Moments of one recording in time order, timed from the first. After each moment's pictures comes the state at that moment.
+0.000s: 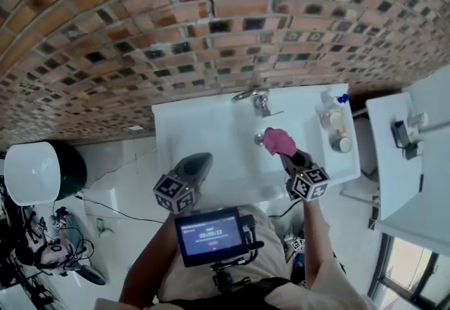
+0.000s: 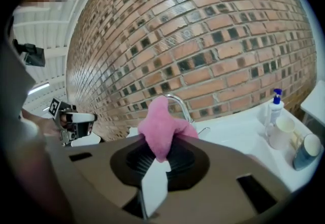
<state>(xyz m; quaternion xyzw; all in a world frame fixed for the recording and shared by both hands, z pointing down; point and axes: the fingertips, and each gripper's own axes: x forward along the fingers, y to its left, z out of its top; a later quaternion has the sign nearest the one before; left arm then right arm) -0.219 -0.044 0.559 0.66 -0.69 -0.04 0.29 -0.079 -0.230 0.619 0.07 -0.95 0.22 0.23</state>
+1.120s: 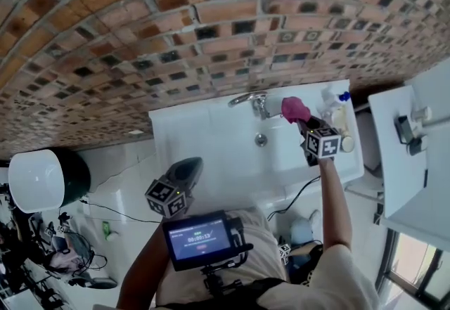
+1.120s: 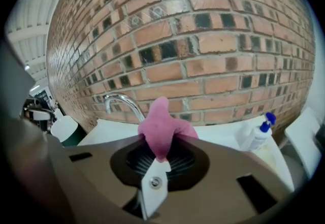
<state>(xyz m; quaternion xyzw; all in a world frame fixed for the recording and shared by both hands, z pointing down) -0.240 -0.036 0.576 0.65 -0.69 -0.02 0.32 -0.115 -0.377 0.662 0.14 -0.92 0.18 0.33</state>
